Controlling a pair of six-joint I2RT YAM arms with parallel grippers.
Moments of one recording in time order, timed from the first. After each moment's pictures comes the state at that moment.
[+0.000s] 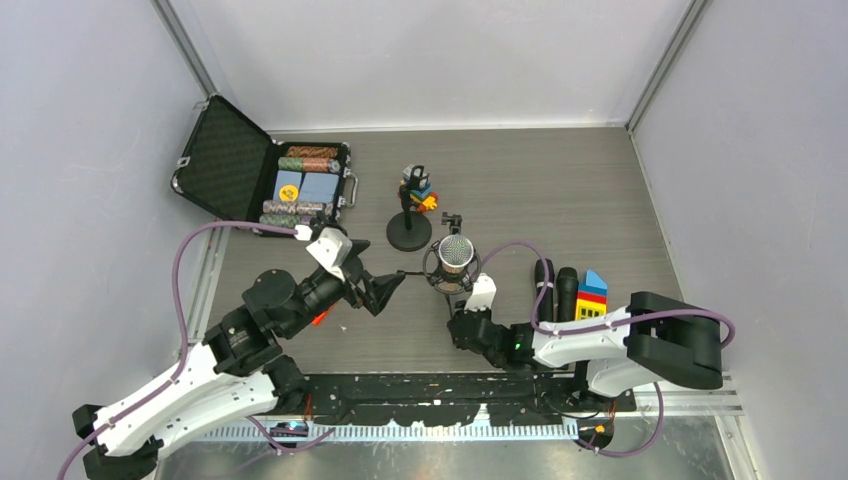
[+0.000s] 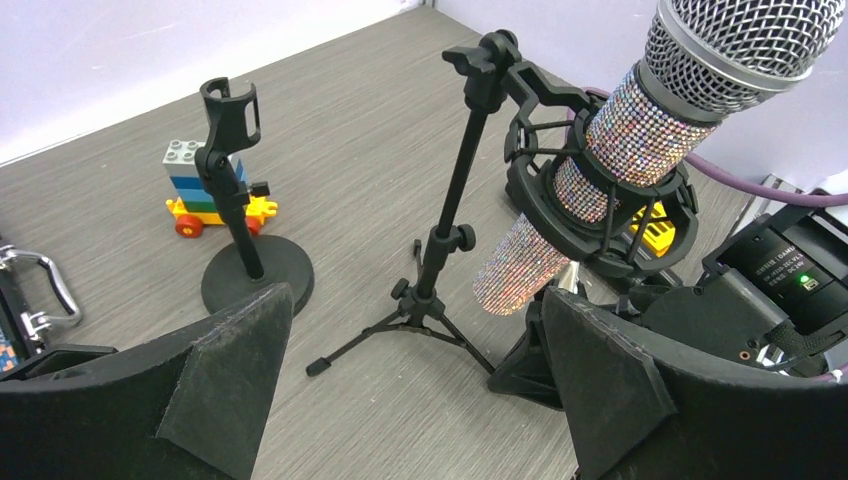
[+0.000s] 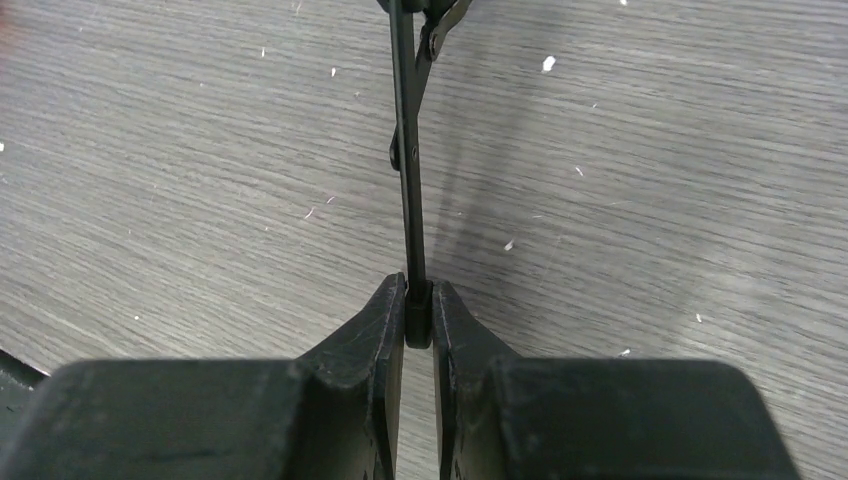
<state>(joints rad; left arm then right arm) -0.97 0.56 0.70 -0.17 -0.15 -0.11 1.27 1.36 0.39 0.20 0.59 0.88</state>
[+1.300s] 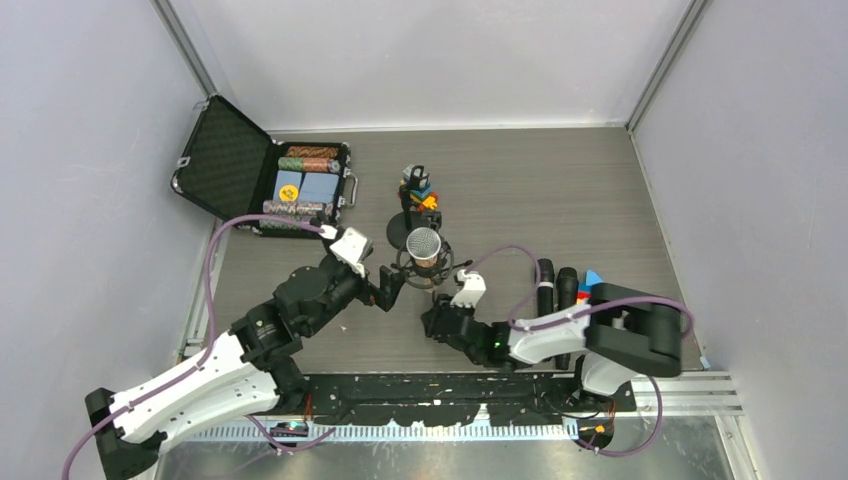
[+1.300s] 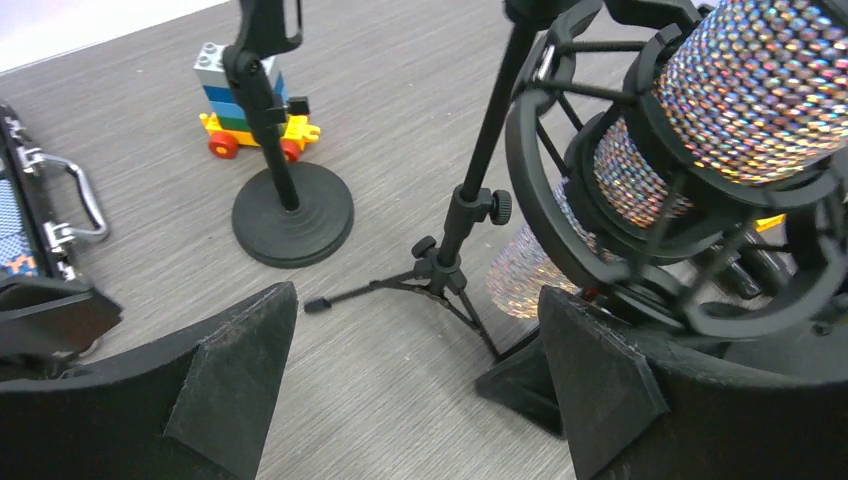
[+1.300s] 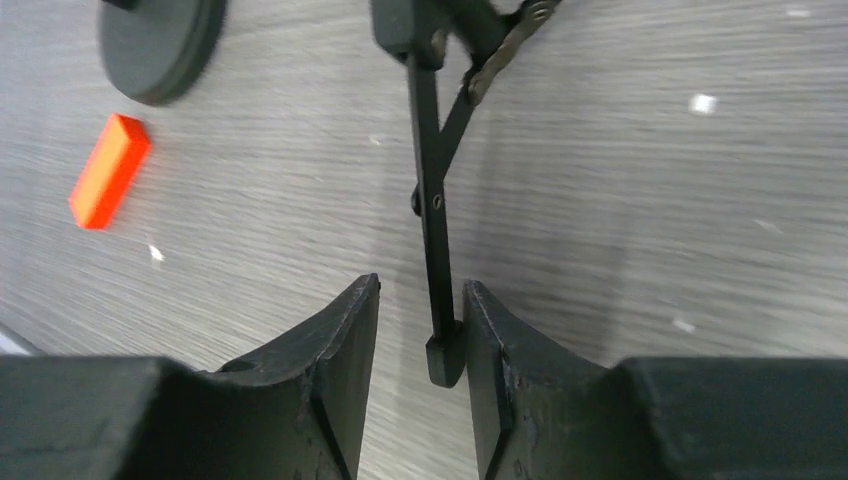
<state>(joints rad) -0.97 0.66 0.61 -0.11 -0.26 -0.14 1.28 1.50 0.45 0.34 0.63 1.06</state>
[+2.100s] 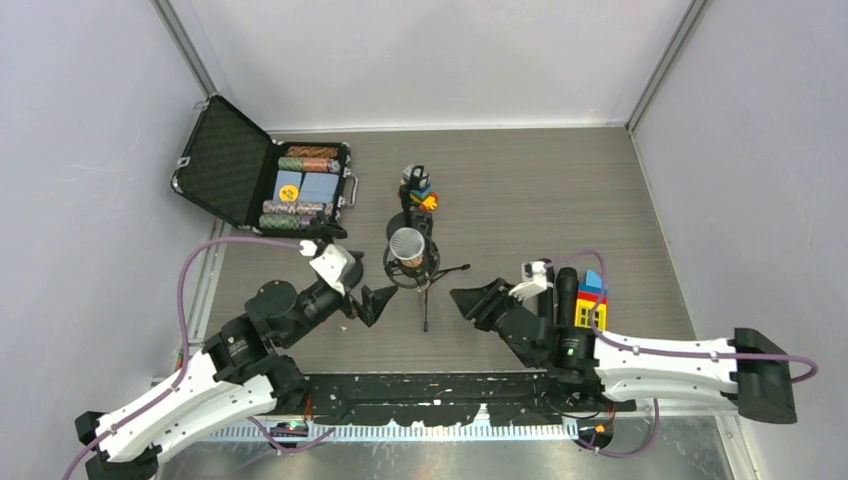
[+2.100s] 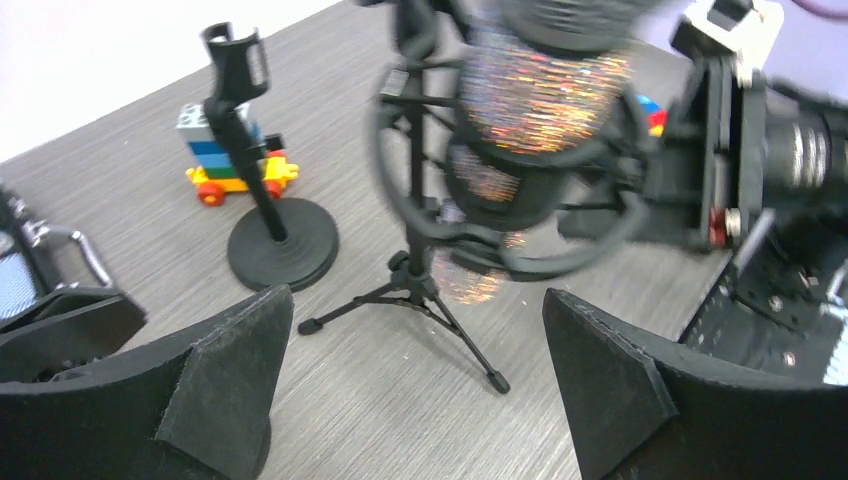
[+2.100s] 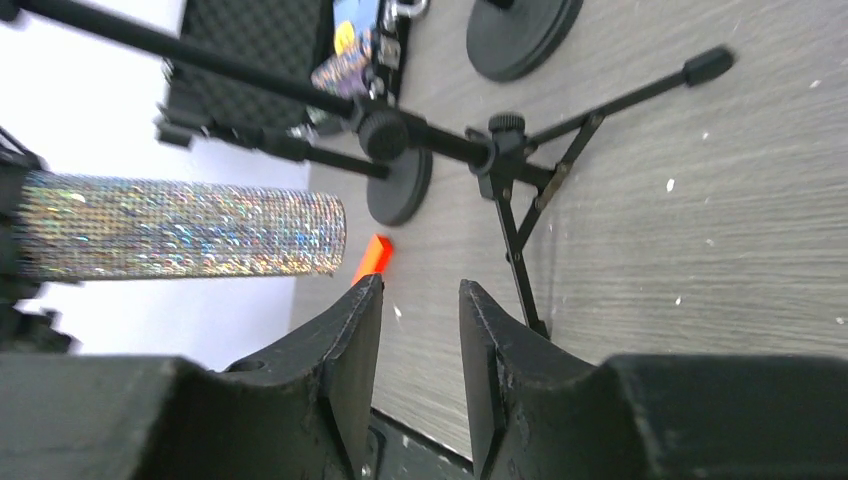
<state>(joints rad) -0.97 0.48 0.62 -0.23 -0.21 -0.05 1.29 0.87 0.34 0.19 0.72 1.22</state>
